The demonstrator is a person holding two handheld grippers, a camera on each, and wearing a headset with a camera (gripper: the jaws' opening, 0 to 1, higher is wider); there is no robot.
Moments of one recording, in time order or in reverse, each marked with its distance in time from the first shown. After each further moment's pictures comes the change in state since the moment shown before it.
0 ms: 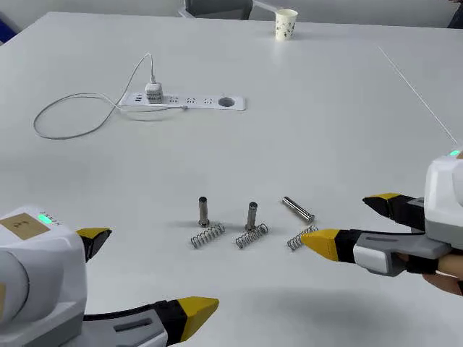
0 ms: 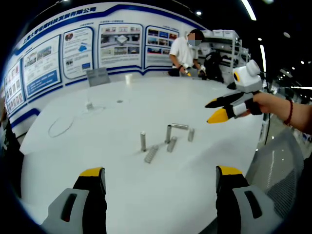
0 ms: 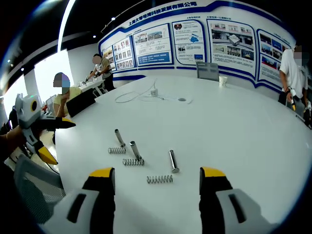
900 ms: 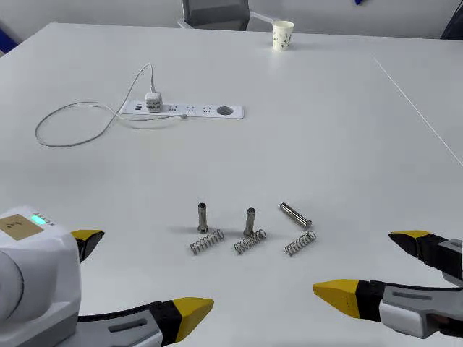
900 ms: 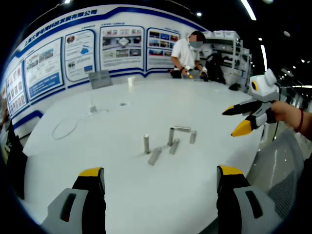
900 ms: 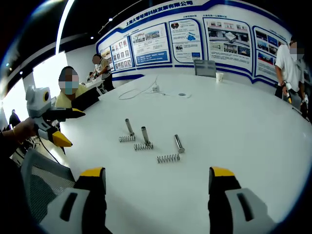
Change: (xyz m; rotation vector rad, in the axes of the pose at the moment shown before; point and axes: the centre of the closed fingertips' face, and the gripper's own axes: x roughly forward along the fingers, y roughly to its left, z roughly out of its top) left arm -0.008 0.004 0.006 0.009 -0.018 0.024; right arm -0.046 0.021 -0.030 0.033 0.008 -0.007
